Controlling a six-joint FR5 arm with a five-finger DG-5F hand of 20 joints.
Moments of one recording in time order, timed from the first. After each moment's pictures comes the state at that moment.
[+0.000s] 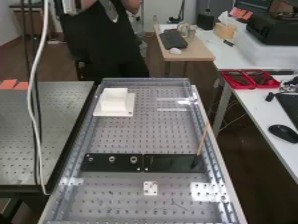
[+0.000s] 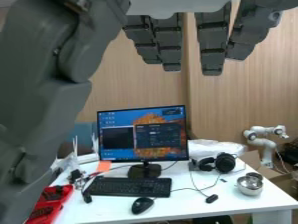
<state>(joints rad) 1.58 -1.58 -1.57 -3.14 -1.53 -0.72</state>
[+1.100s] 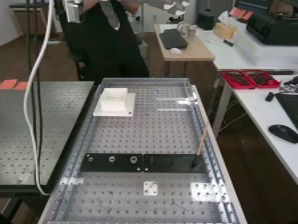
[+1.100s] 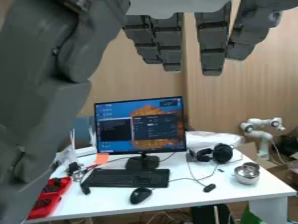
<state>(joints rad) 1.59 -1.60 -1.58 -3.13 -1.51 -0.71</state>
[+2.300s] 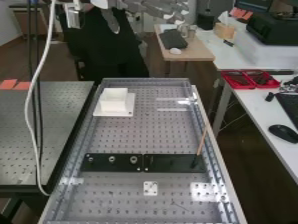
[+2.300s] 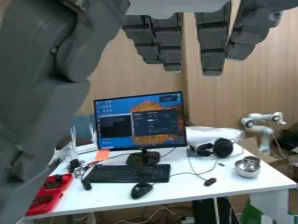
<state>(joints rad) 1.57 -1.61 -1.60 -3.13 -1.53 -0.69</state>
